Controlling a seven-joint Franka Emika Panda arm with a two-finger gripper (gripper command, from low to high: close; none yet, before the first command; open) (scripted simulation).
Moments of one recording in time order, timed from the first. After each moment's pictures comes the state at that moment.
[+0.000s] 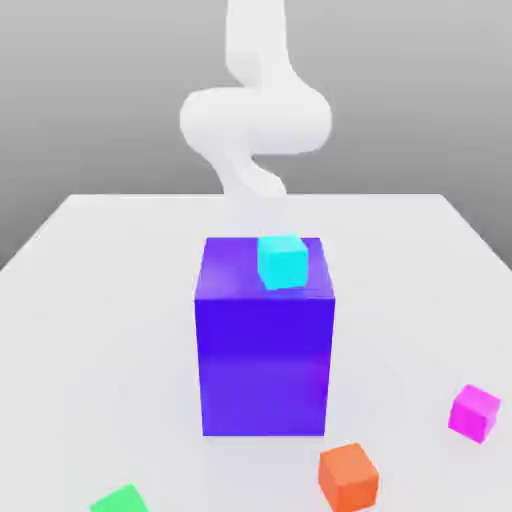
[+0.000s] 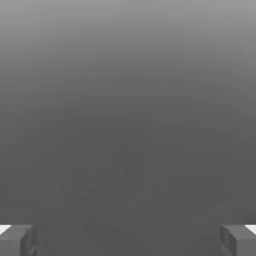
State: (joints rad) arm 0.02 -0.71 0.03 -2.32 0.00 2.34 0.79
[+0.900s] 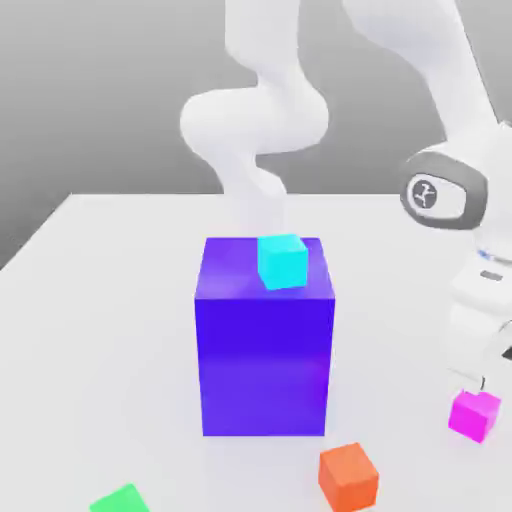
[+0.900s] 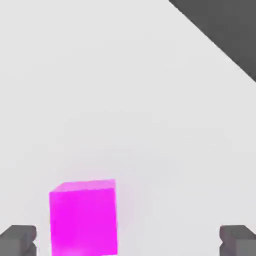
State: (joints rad) arm 0.36 0.28 0.29 -2.49 -0.22 2.76 0.82
